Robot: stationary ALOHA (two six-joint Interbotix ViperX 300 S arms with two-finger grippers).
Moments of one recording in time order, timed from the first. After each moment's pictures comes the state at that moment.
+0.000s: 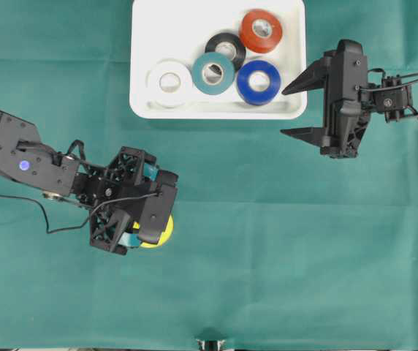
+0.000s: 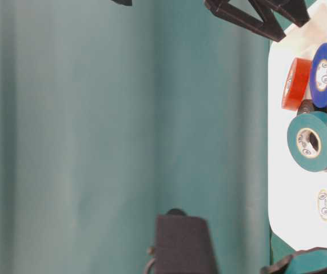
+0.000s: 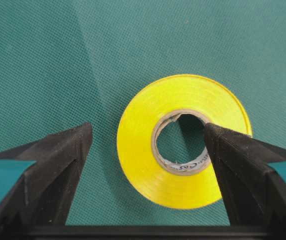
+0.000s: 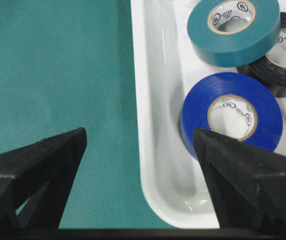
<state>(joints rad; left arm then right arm) -0.27 0.07 0.69 -0.03 0.25 0.04 -0.18 -0.25 1.04 -0.45 -0.21 0.53</state>
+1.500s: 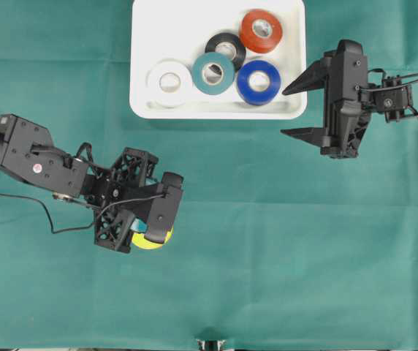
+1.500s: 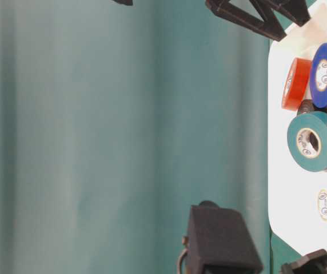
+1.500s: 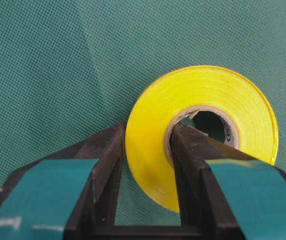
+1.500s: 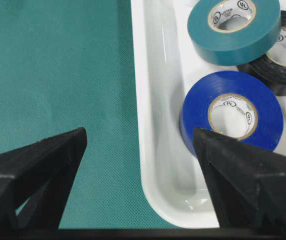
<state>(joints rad) -0.26 0.10 0.68 -0.03 0.25 0.04 -0.18 -0.25 1.05 -0.45 -0.21 0.53</state>
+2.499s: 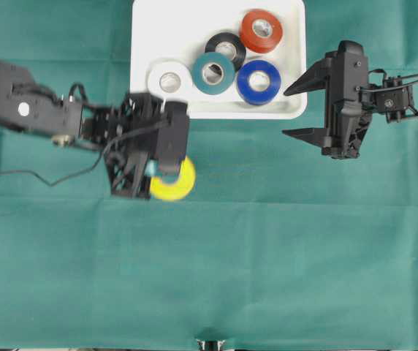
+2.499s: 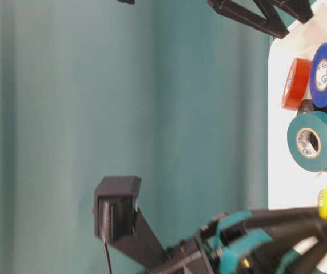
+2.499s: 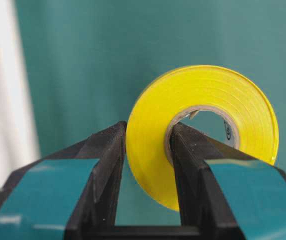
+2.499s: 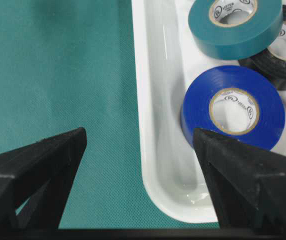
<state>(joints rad) -0.02 -0.02 0.63 -0.02 0.32 0.11 -0.18 -0.25 1.05 -0.45 -0.21 0.53</state>
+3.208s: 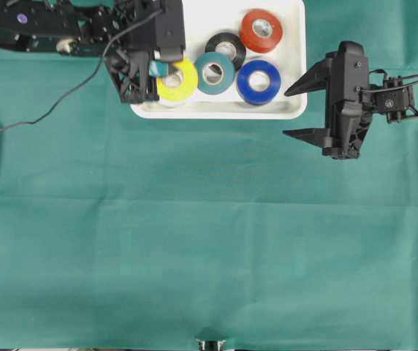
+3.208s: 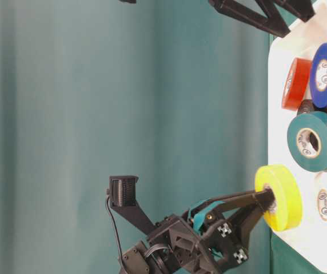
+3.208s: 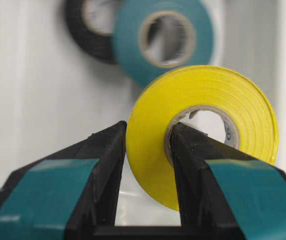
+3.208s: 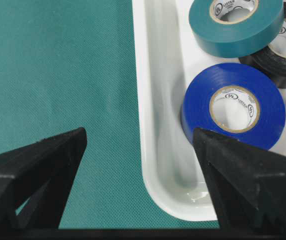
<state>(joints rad) 0.33 -0.02 0.60 -0.02 0.29 0.31 -0.18 -0.25 1.06 -0.45 -0.21 0.53</state>
